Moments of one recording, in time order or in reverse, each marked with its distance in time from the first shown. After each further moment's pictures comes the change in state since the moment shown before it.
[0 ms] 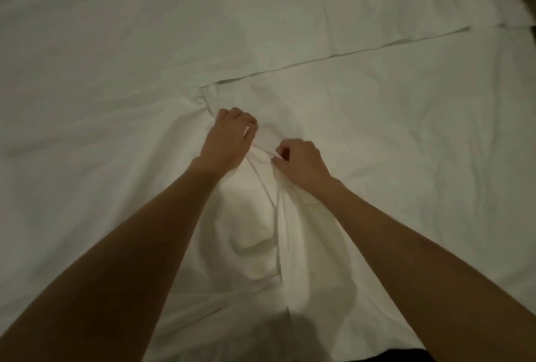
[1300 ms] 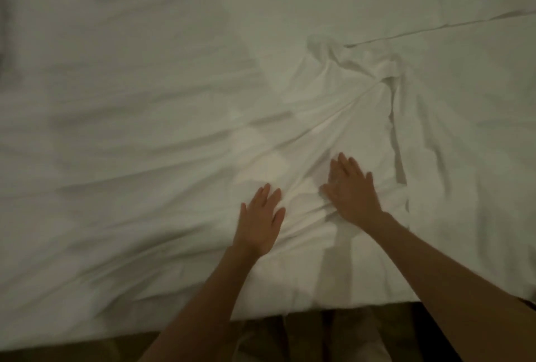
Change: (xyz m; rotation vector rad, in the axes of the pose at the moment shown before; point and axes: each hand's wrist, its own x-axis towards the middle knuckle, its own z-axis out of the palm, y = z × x) left_hand -0.311 -0.091 -0.009 -0.163 -0.337 -0.367; right_hand -0.133 -0.078 0.153 -0.393 -0.123 0.027
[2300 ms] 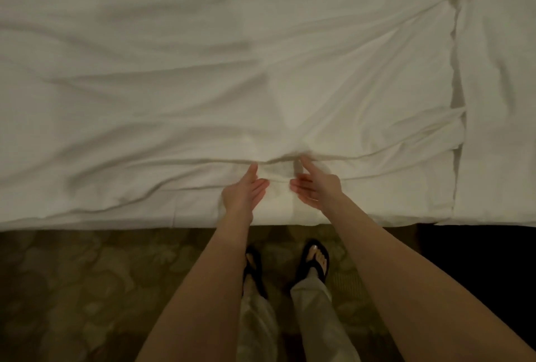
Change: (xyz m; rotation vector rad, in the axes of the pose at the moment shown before) left_hand -0.125 -0.112 0.069 -1.679 0.374 -0.714; right_hand -0.124 -0.133 0.147 1.432 -0.249 0.617
